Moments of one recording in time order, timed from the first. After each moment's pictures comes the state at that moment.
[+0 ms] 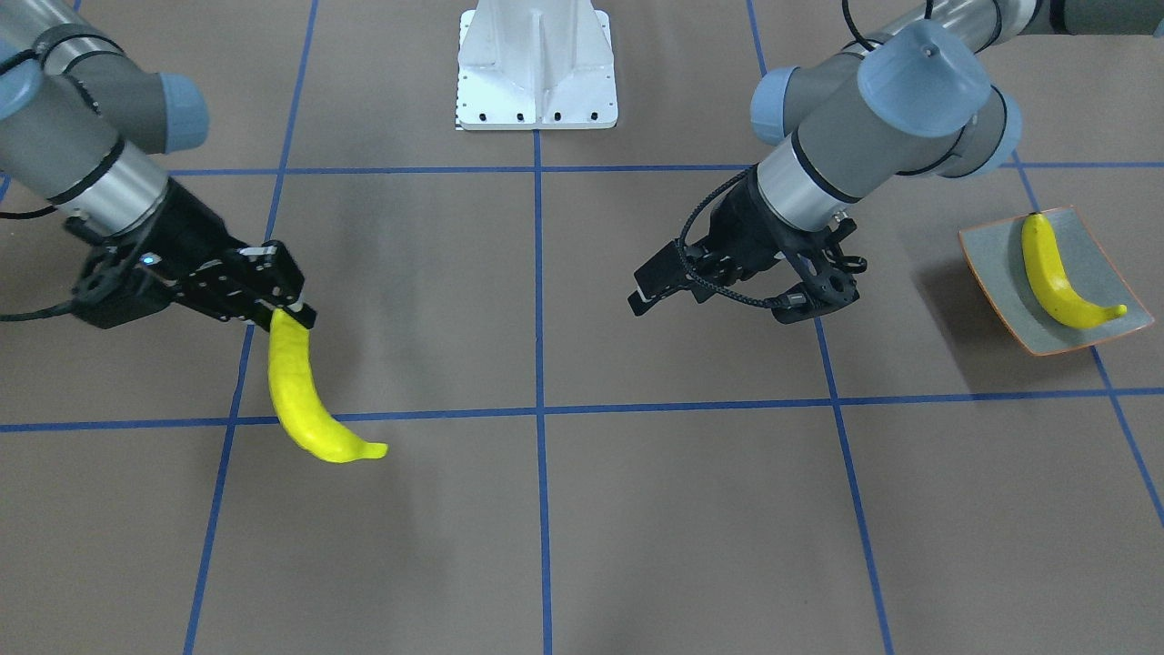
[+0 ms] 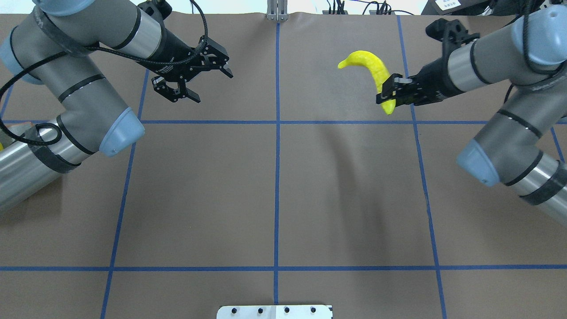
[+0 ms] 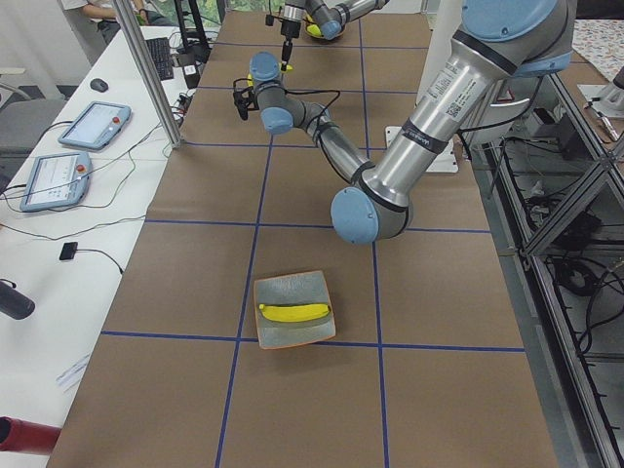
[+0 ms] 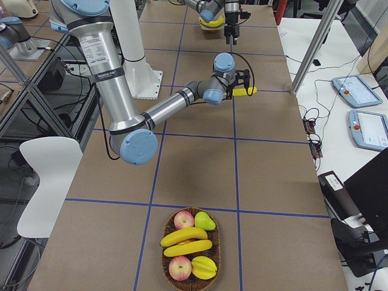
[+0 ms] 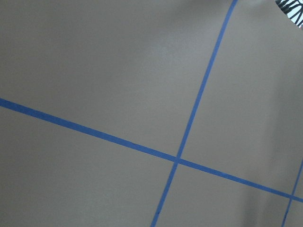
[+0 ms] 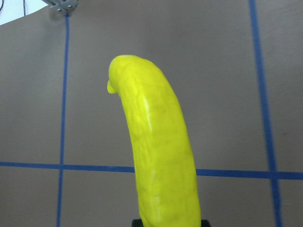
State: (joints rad) left arm -0.88 -2.23 -1.61 -2.07 -2.30 -1.65; right arm 0.87 -1.21 1.76 -0.95 2.17 1.24
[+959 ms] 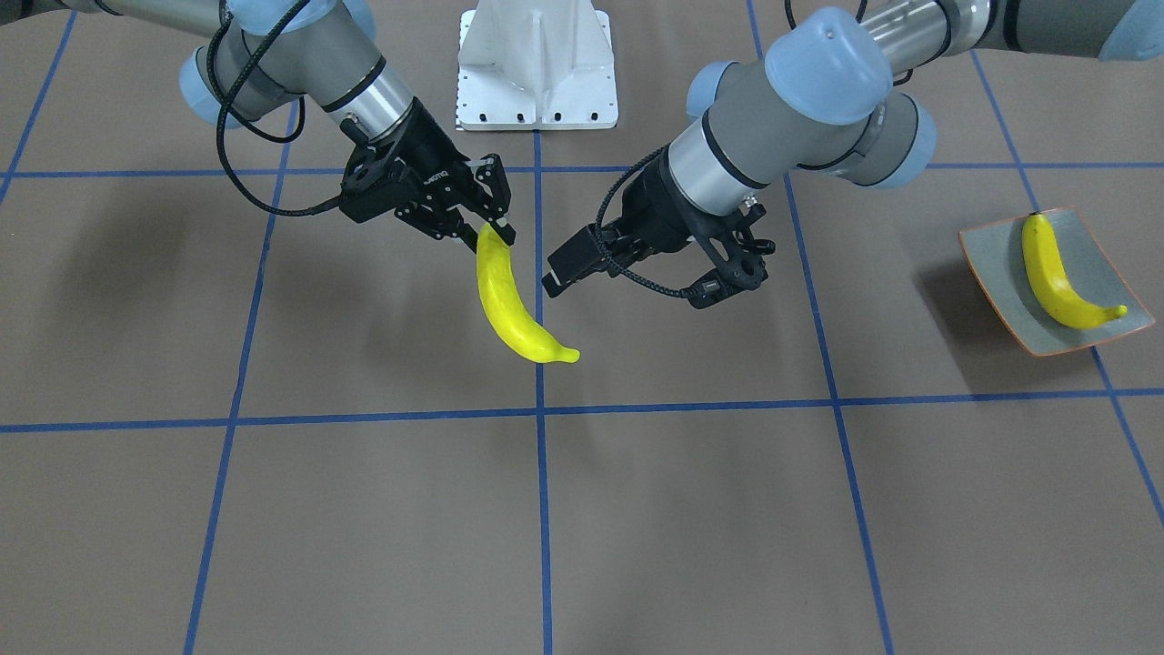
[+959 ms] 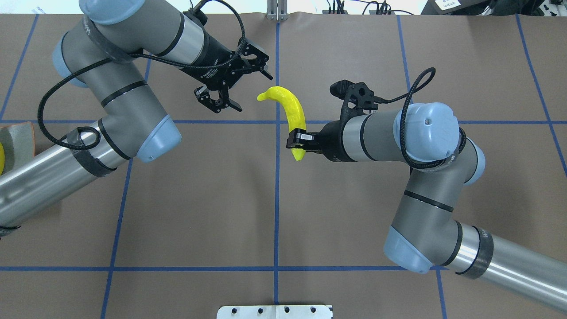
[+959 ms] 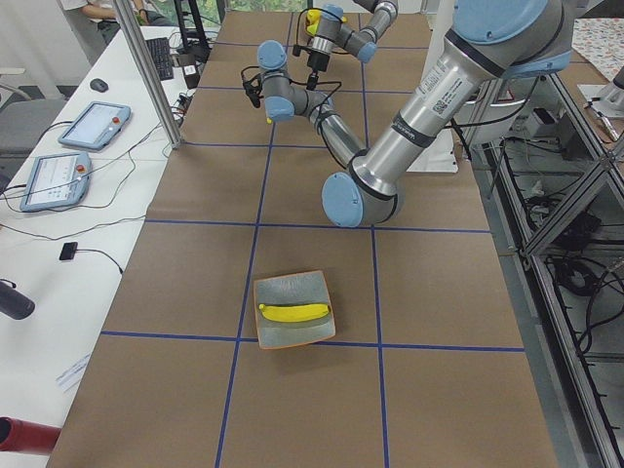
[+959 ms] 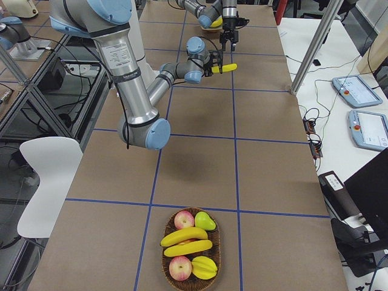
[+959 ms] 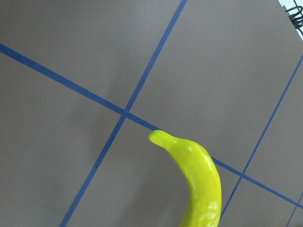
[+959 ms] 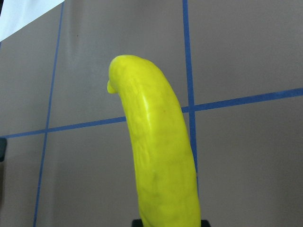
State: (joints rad) left arm -0.81 -2.33 -1.54 -2.18 -2.28 -1.92; right arm 0.54 -1.09 1.84 -0.96 1.79 1.44
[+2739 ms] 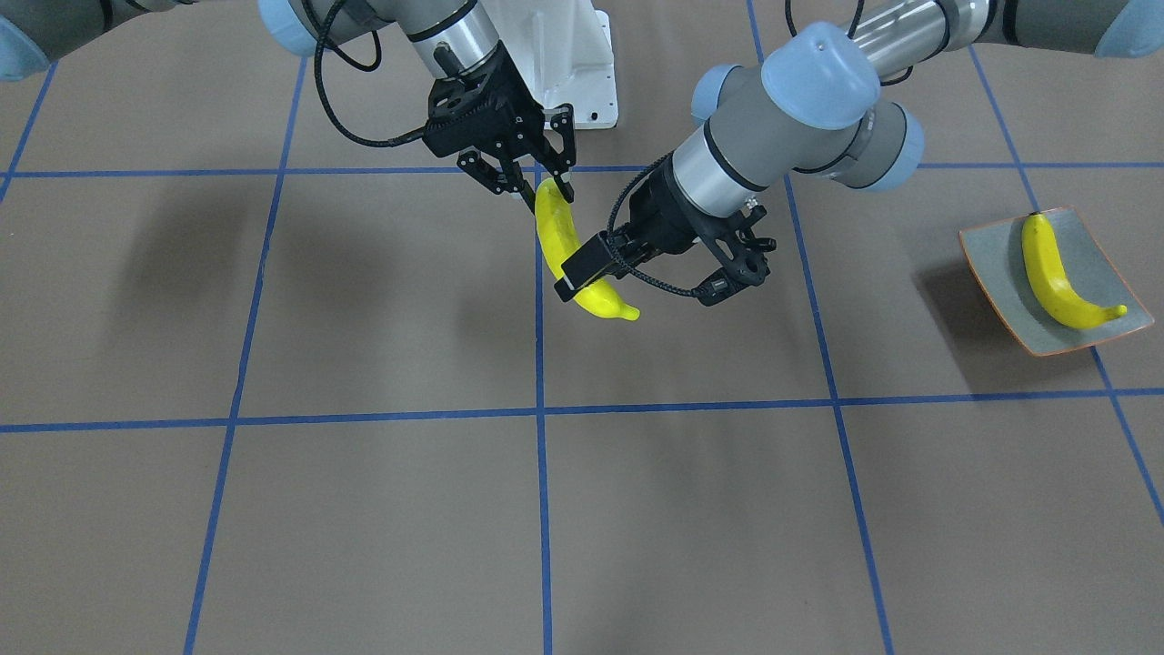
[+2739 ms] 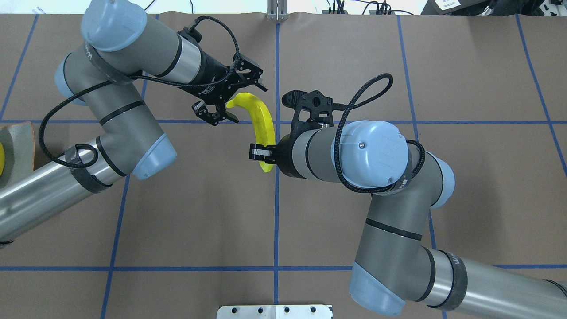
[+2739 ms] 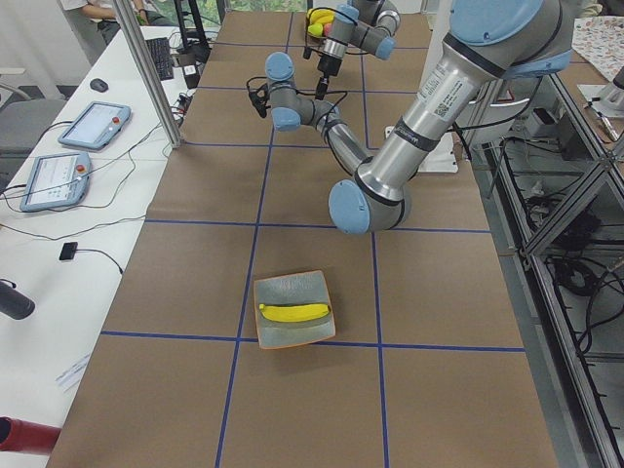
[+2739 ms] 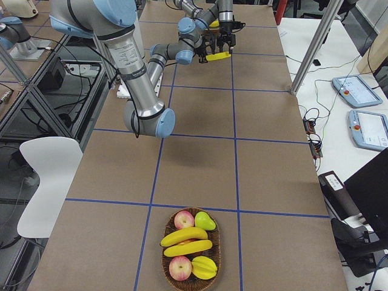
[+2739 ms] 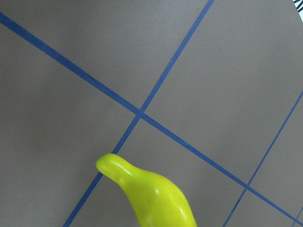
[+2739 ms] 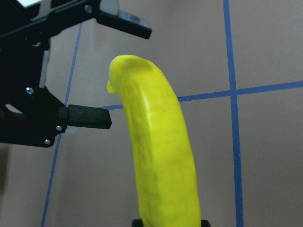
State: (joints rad) left arm -0.77 -2.27 -1.57 -2.20 -2.22 -1.95; right arm 0.43 -0.95 1.90 -1.25 1.65 1.38
